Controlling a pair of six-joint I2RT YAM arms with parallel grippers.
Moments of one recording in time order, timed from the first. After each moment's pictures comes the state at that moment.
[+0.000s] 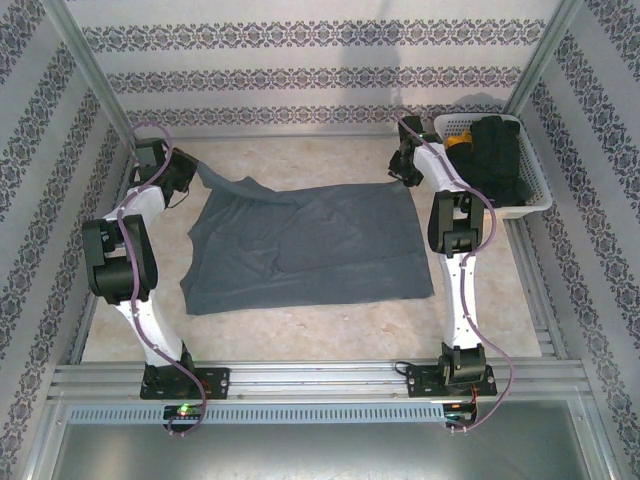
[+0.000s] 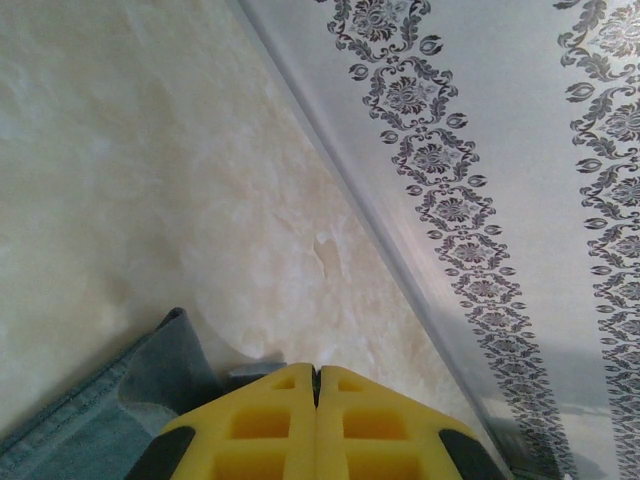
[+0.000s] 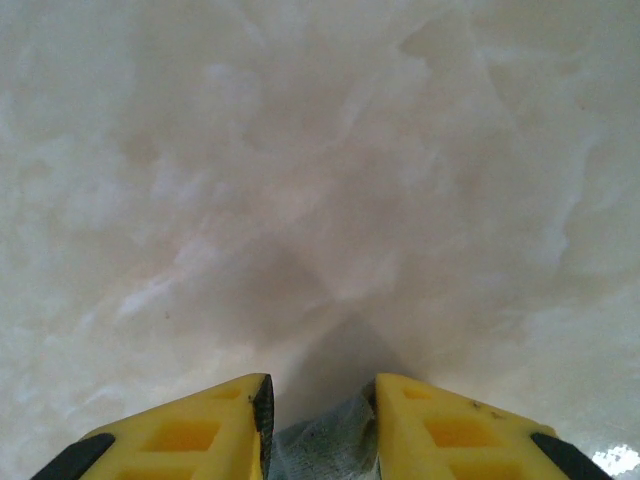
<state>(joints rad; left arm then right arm) 0.22 1.90 1.33 0.01 0.35 -0.97 0.08 2.56 2.32 -0.95 0.04 0.64</state>
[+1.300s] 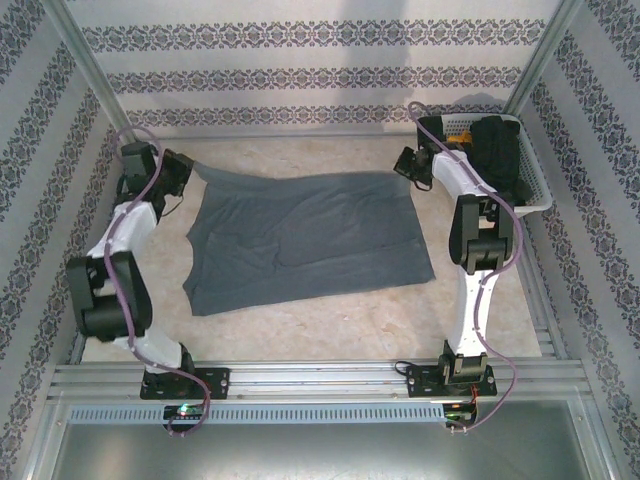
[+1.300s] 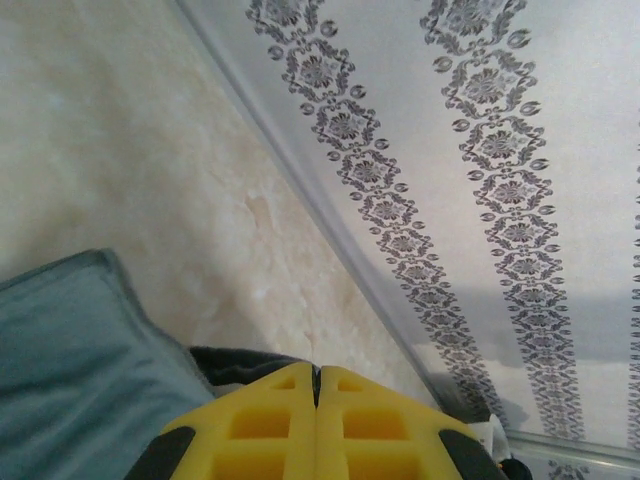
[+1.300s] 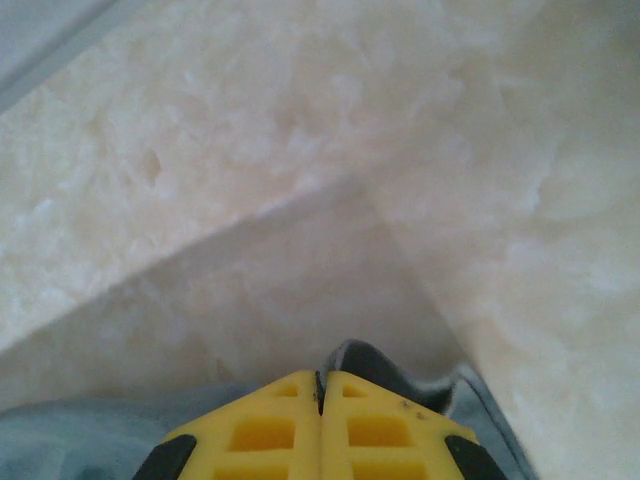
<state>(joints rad) 0.22 1.56 1.13 -0.04 0.37 -1.00 0.03 2.17 1.79 -0.60 -0.13 0.54</state>
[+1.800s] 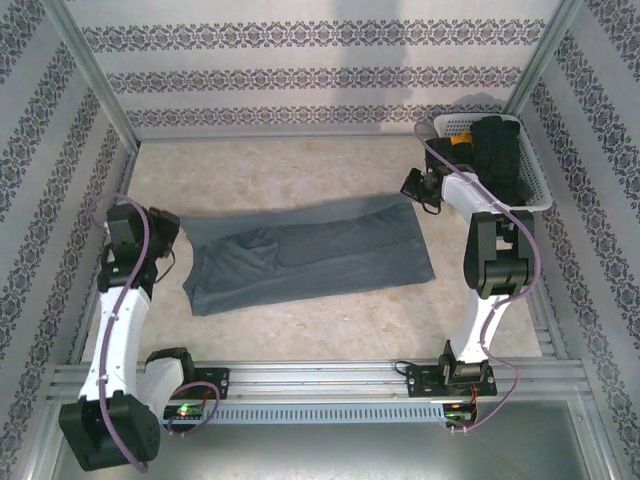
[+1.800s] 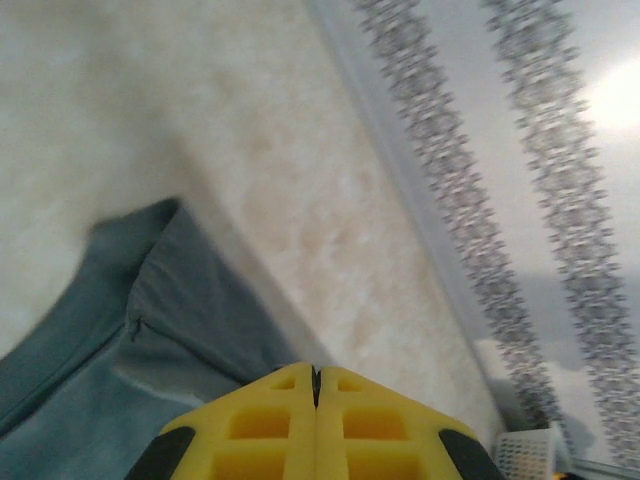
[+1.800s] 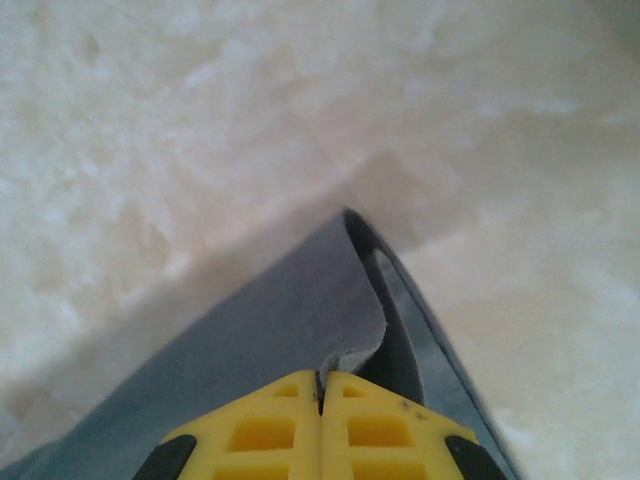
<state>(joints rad) 0.22 0.89 0.74 -0.42 0.17 -1.00 0.03 1.91 1.40 -0.51 -0.11 0.52</state>
